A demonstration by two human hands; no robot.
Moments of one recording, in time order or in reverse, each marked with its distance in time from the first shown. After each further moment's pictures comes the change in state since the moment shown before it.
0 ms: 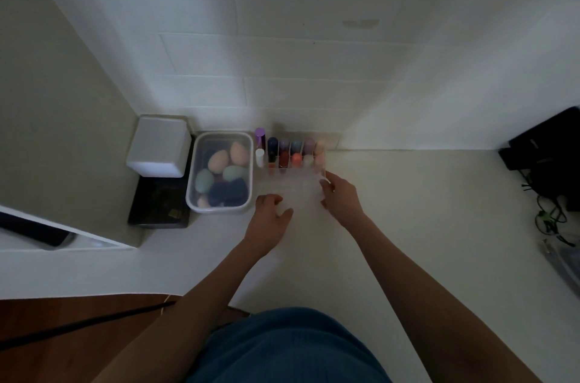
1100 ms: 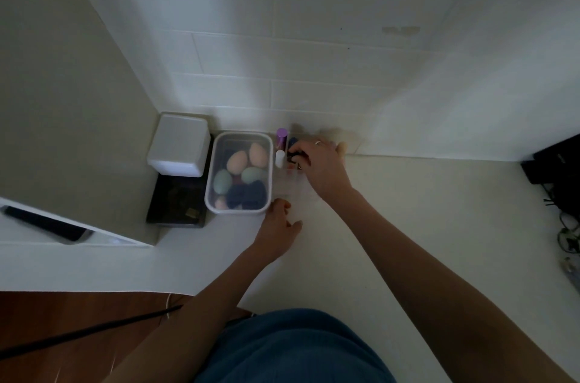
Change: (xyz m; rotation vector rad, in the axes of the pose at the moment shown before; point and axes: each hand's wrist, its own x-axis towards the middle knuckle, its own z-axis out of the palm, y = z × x) left_hand 0.008 -0.024 -0.004 0.017 -0.032 0.052; right_hand 0.021 -0.097 0.016 -0.464 0.074 -0.398
